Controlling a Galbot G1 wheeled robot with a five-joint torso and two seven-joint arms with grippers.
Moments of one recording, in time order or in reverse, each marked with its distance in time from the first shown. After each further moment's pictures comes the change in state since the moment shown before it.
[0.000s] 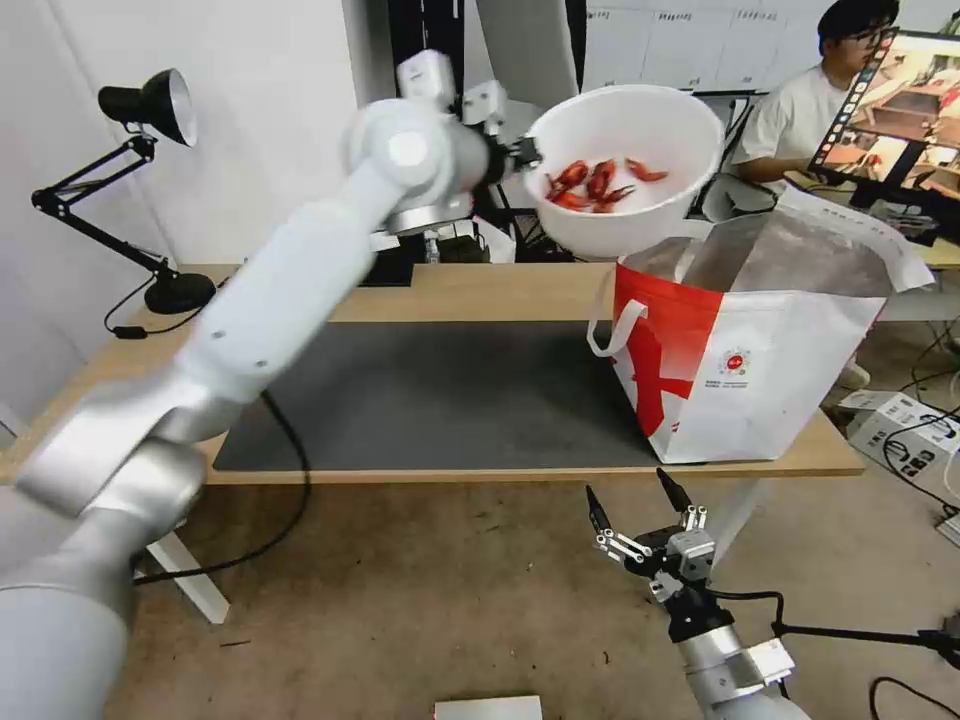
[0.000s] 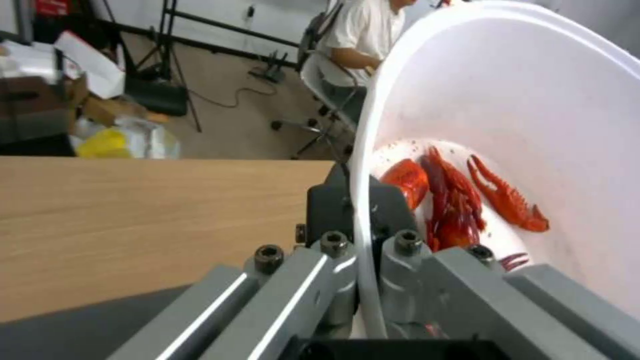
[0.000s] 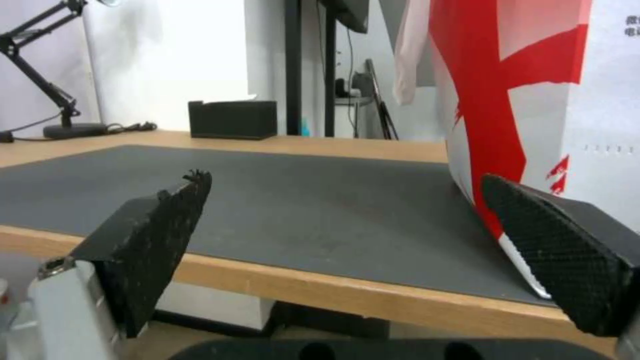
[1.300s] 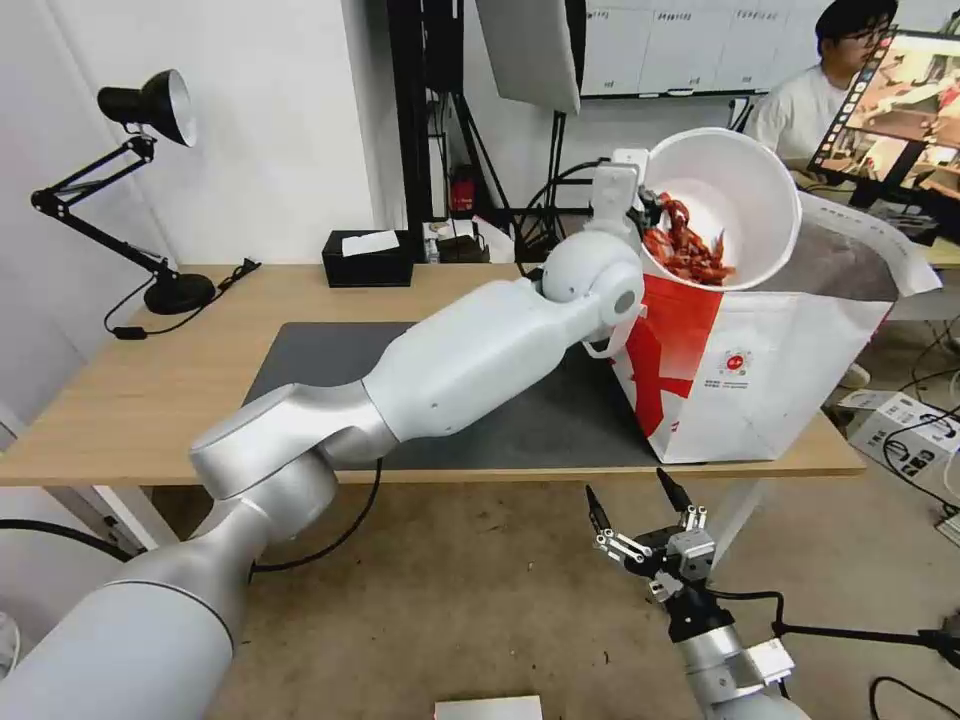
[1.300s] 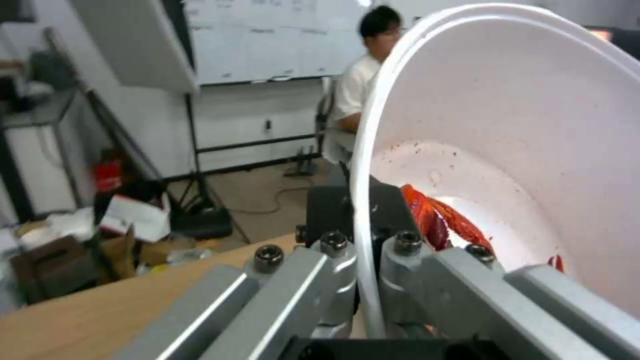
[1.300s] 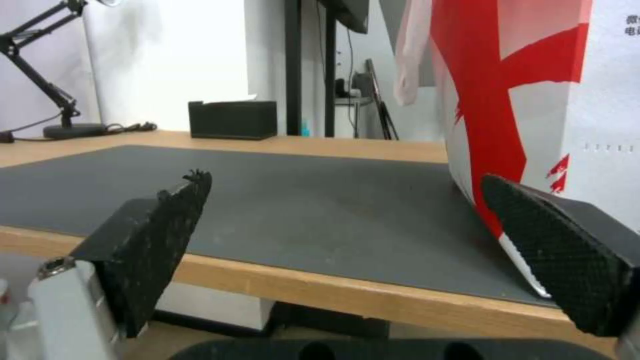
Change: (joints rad) left arm 0.041 -0.289 0.338 0.166 0.608 -0.342 0.057; right arm 0.000 0.000 0.000 0.000 0.000 0.000 0.000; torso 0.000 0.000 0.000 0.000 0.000
